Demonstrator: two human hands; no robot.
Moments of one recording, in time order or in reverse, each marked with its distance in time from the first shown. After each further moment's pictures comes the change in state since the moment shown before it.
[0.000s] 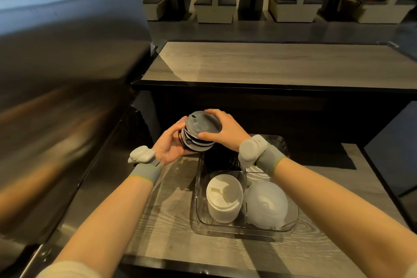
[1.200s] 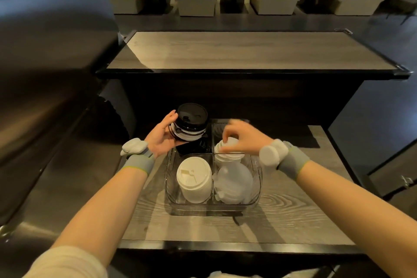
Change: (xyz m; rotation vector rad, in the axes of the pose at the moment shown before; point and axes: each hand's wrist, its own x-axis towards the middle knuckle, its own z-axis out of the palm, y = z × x) left_hand 0.005 -0.037 0.049 -0.090 0.116 -0.044; right_hand -0.099 0.050 -0.066 -0.338 -0.147 0.002
